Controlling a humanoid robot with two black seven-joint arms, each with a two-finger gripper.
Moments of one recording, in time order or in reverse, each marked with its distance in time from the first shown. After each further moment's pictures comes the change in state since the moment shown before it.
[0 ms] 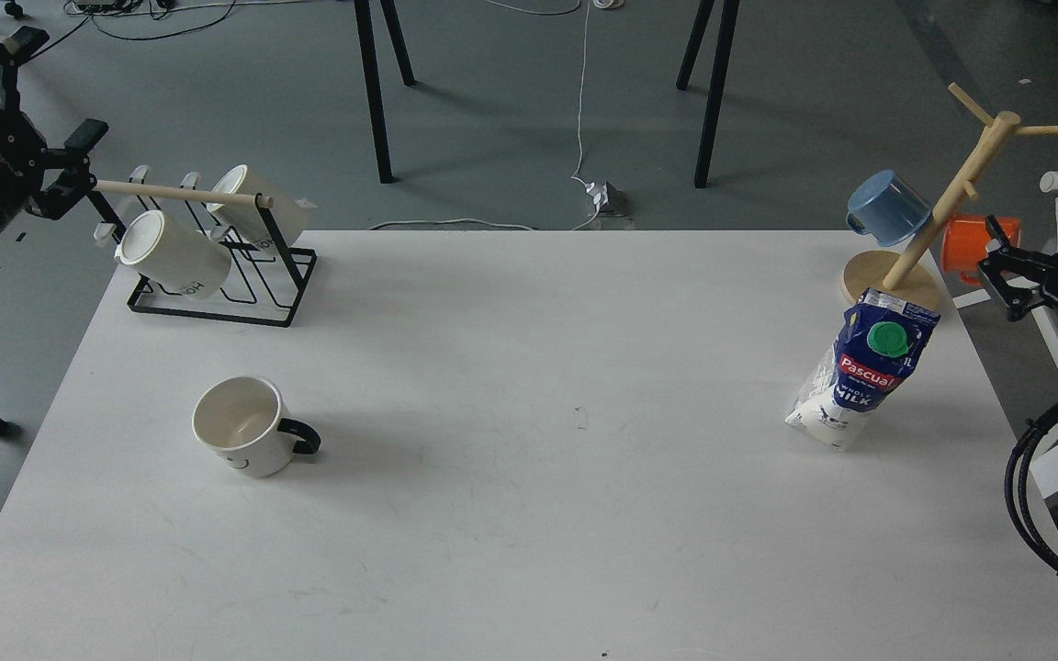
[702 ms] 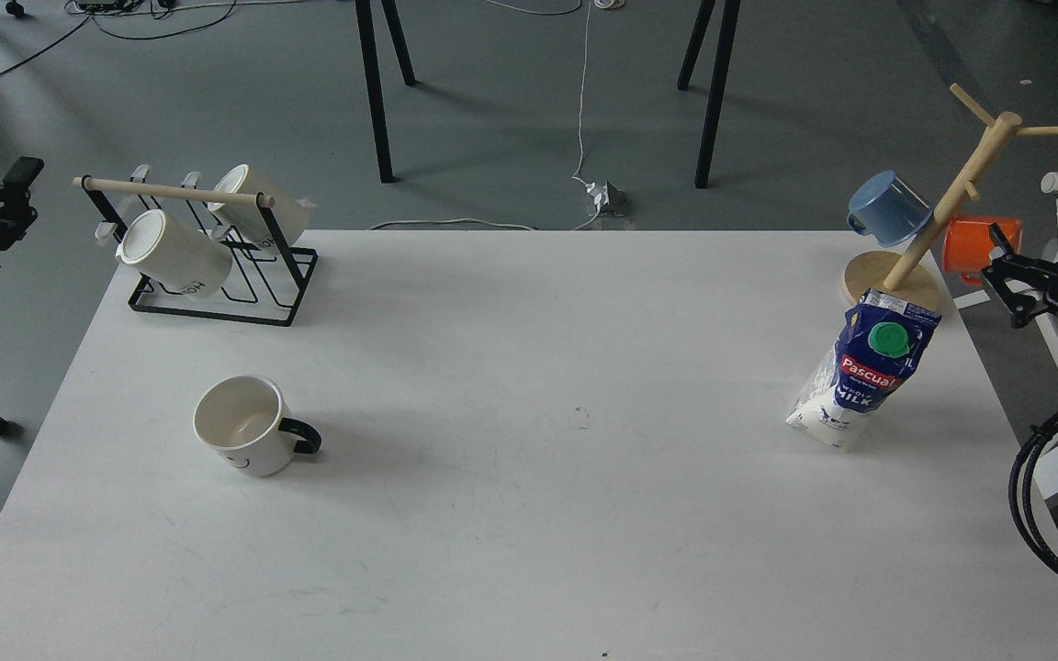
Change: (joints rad) left arm -0.004 -0.151 0.029 0.348 0.141 -0.031 0.000; right arm -0.008 0.000 -0.003 -0.026 -0.001 0.000 -0.001
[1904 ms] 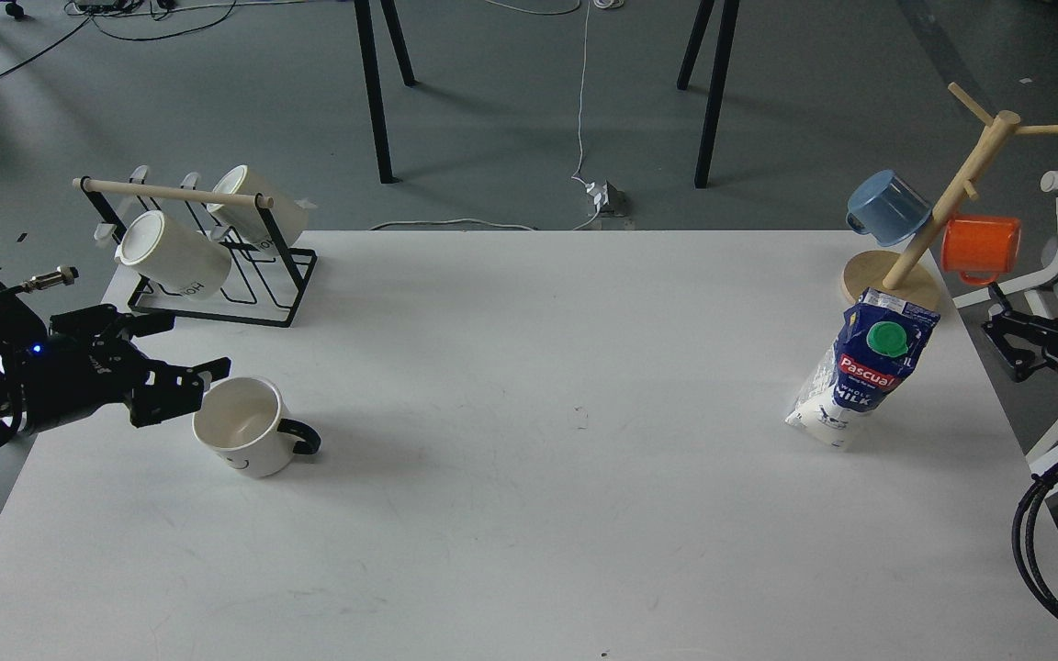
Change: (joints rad) left arm 0.138 0.313 0.134 -0.710 1.575 0.629 0.000; right arm -0.087 0.013 0.001 -0.010 0.000 0.000 0.001
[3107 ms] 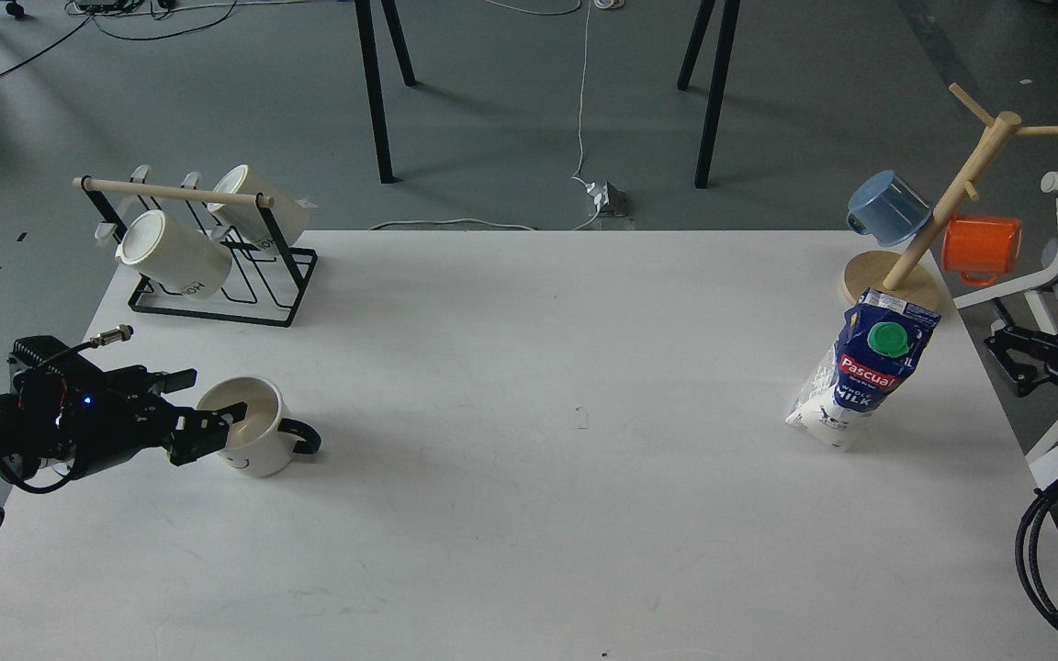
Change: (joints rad) left arm 0.095 -0.232 0.009 0.317 0.000 0.010 0.000; right arm -0.031 0.000 0.002 -0.001 0.000 0.000 0.005
